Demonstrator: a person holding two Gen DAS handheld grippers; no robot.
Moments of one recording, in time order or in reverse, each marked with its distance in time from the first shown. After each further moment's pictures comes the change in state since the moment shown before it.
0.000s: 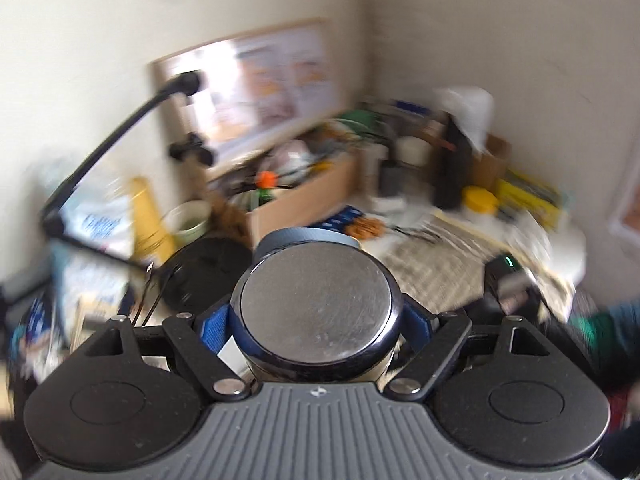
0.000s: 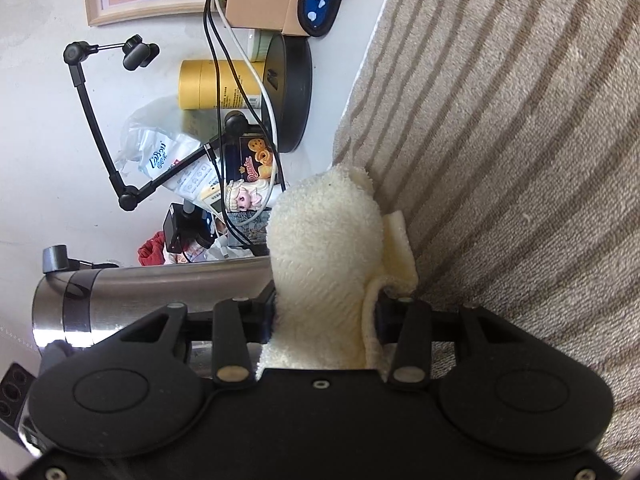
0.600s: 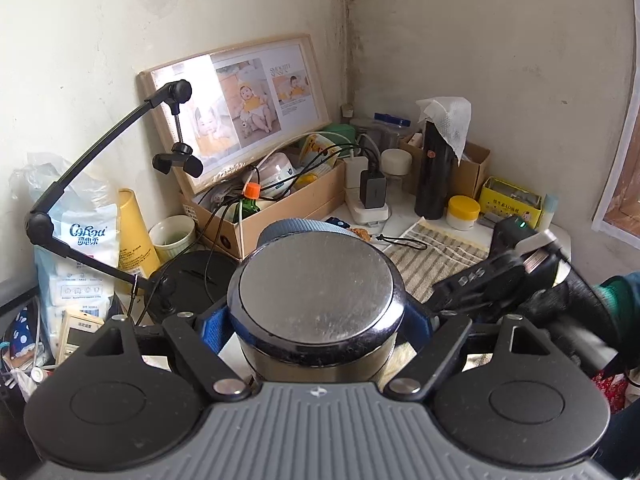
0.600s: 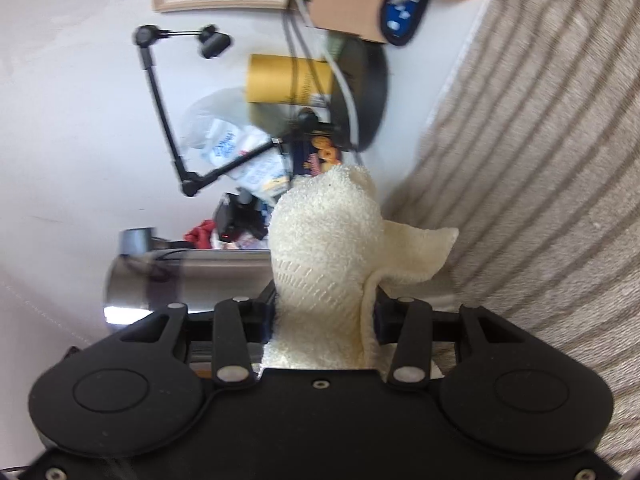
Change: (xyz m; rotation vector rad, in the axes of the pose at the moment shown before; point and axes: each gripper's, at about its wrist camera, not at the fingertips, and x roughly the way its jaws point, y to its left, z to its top) left arm 0.001 0.004 -0.017 0.075 -0.057 -0.089; right arm -0.023 0.044 -0.006 -0.086 -0.010 0.142
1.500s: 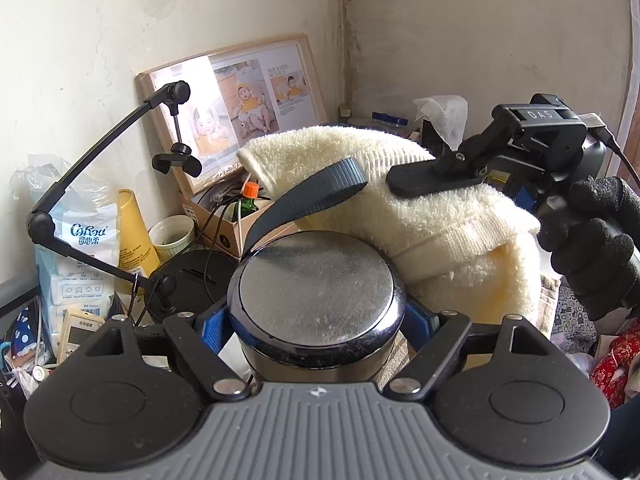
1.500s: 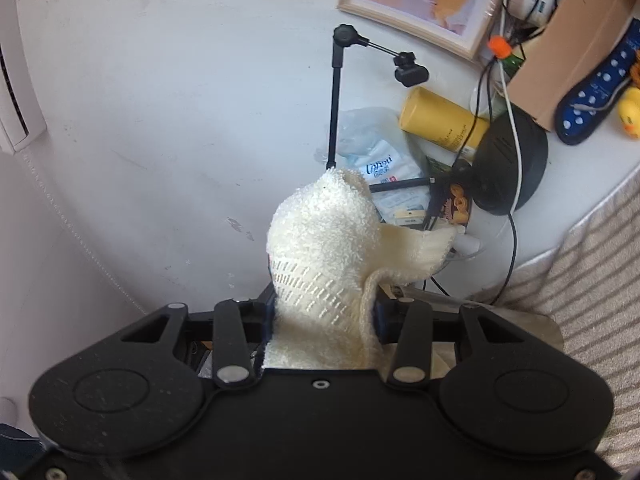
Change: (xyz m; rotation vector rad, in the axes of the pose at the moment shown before) left arm -0.003 0.004 -0.001 0.004 0.003 -0.005; right arm -0.024 0.117 0.006 -0.309 -0.011 0.127
